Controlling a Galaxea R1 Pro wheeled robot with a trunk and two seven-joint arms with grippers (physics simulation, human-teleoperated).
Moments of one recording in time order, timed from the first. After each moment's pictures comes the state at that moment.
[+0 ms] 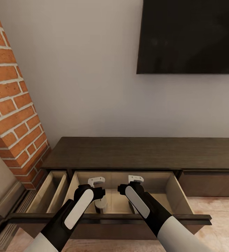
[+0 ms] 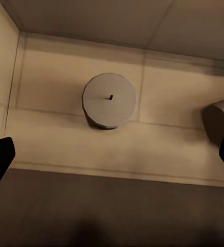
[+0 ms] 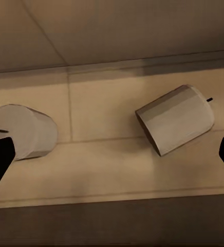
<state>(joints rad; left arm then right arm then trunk) -0.51 -0.04 -0.50 -1.24 0.93 0.76 0.86 -0.65 0.10 0.61 -0.95 -0.90 0.60 -0.77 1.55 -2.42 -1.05</state>
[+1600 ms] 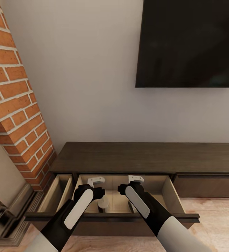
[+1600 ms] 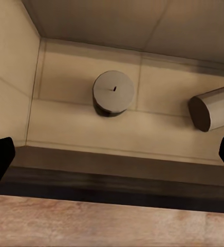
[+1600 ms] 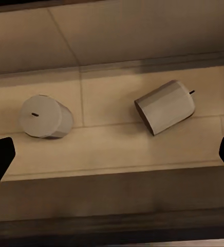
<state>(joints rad) -0.51 -0.04 -0.50 -1.24 0.92 0.77 0.86 -0.65 0.09 0.61 -0.95 -0.90 0.60 -0.77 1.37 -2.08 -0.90</state>
